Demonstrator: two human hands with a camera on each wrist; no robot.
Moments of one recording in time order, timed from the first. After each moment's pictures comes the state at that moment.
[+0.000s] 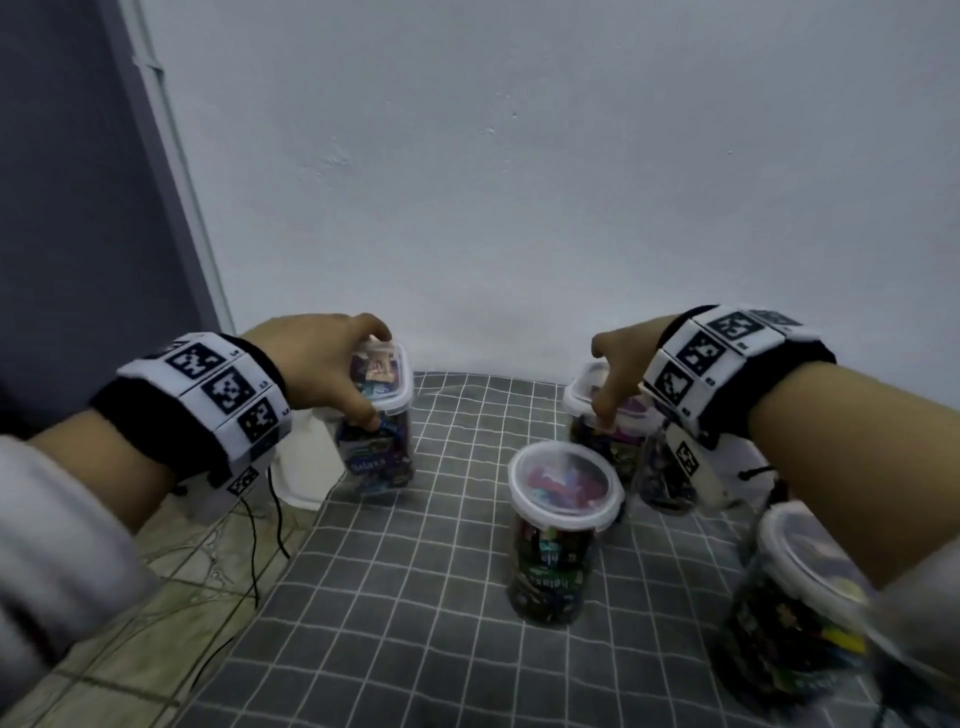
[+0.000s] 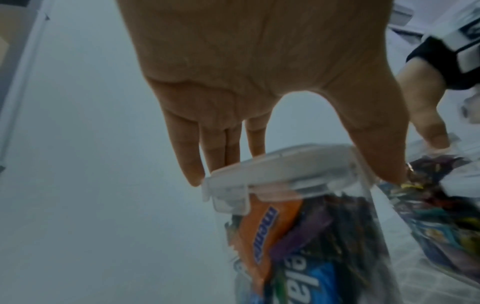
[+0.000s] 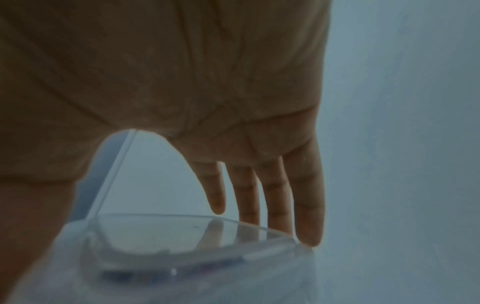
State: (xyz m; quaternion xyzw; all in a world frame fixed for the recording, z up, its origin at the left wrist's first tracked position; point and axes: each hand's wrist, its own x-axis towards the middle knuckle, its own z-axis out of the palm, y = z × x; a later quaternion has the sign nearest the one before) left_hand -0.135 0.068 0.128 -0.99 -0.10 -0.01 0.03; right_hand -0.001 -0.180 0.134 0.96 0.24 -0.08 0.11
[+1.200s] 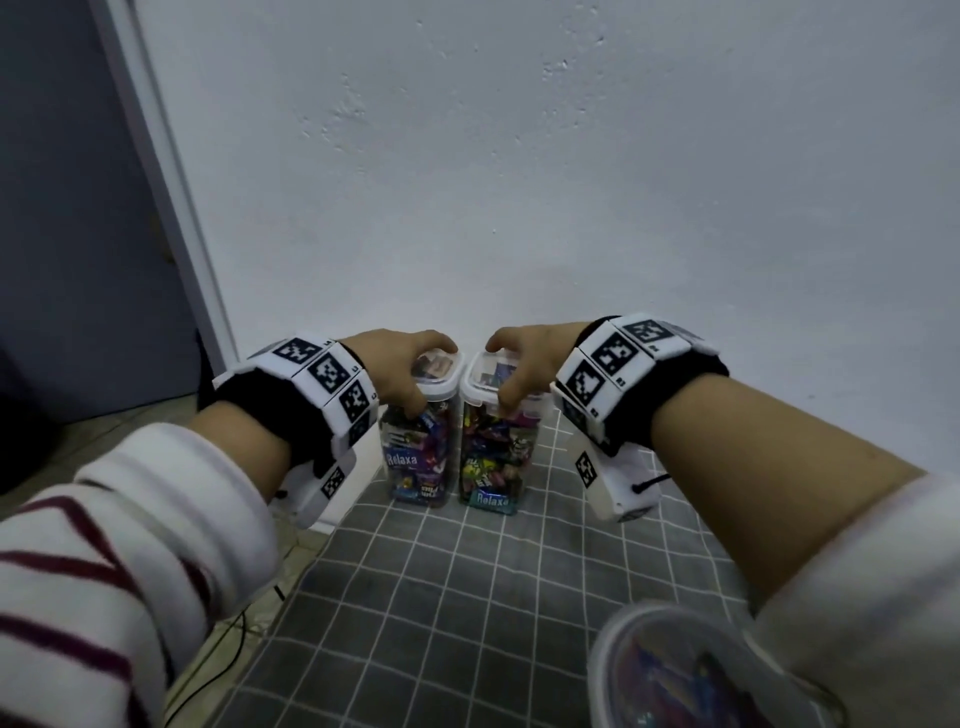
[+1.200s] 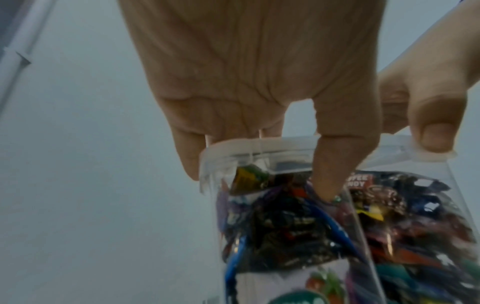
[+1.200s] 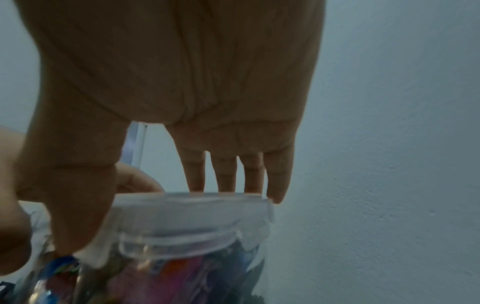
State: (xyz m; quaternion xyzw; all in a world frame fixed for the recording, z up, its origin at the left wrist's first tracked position) left_hand 0.032 0.132 0.067 -0.99 -0.12 0.05 -0.08; right_hand 0.111 -0.021 0.089 0.91 0.39 -0.13 -0.03
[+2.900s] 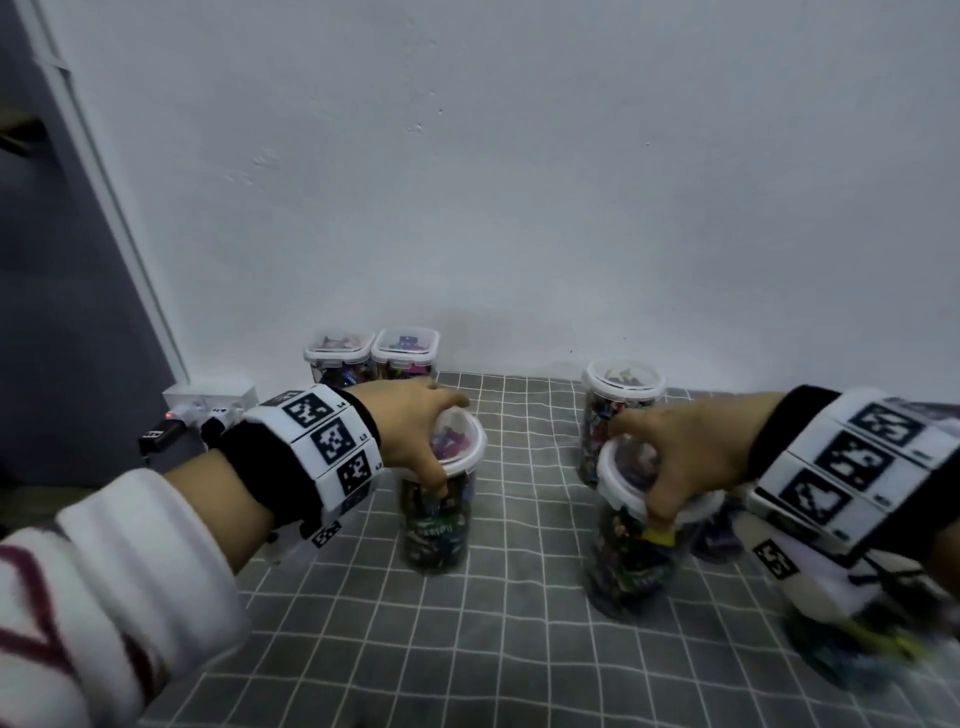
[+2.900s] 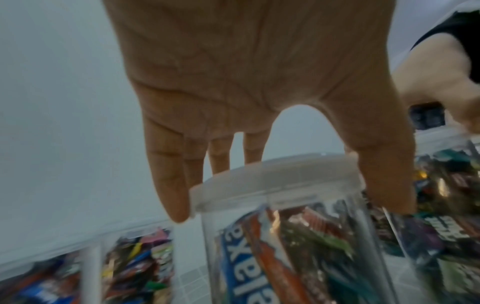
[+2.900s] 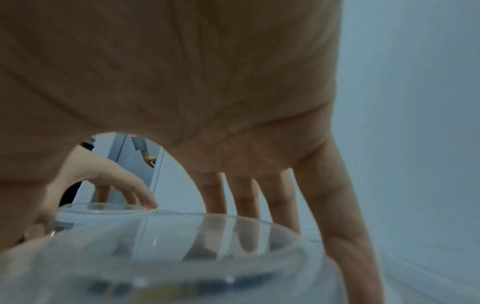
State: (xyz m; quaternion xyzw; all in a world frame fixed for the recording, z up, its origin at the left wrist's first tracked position) left_hand -0.099 -0.047 0.094 -0.99 0.02 0.11 0.02; right_hand -0.057 -0.290 0.114 0.94 0.26 -0.19 0.09
